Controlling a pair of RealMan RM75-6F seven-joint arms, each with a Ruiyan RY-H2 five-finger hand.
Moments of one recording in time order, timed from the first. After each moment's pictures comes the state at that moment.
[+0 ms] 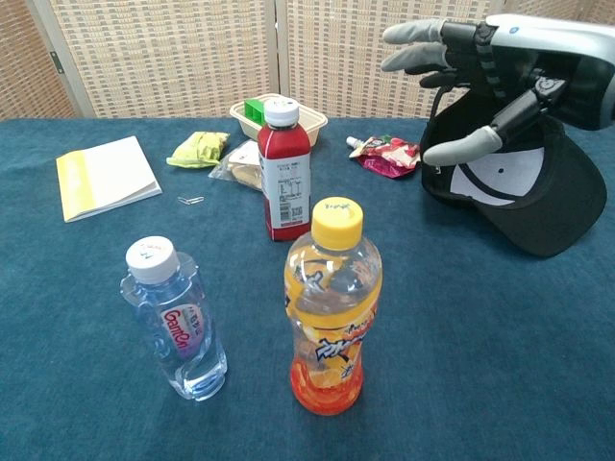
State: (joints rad) left arm -0.07 -1.10 -0.05 -1.65 1.50 1.53 0.15; right arm 0.72 -1.26 0.07 -1.66 -1.48 1.07 0.62
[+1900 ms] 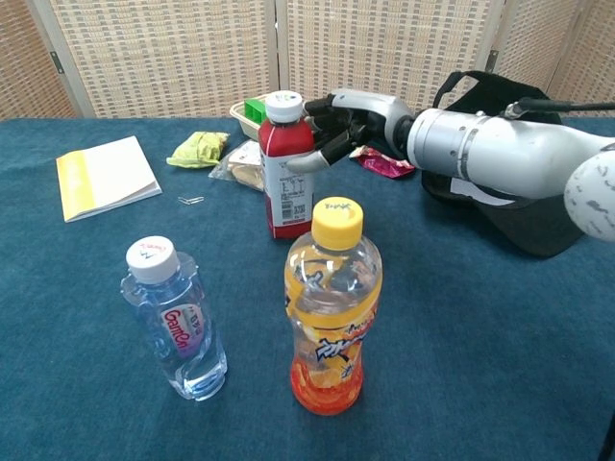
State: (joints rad) left arm -0.01 -1.09 -0.04 -1.63 1.51 1.59 0.13; right arm 1.00 -1.70 0.26 -1.07 -1.37 0.68 0.81
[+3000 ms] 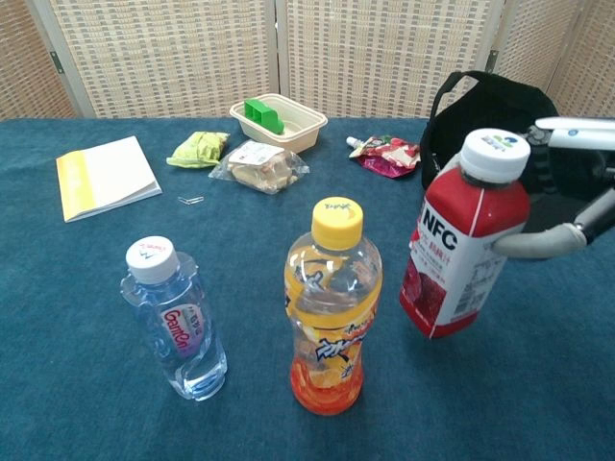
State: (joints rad) left arm -0.04 -1.09 -0.04 -1.69 1.54 1.56 0.20; right arm 0.64 -1.19 -0.12 -1.58 -1.77 1.10 0.94
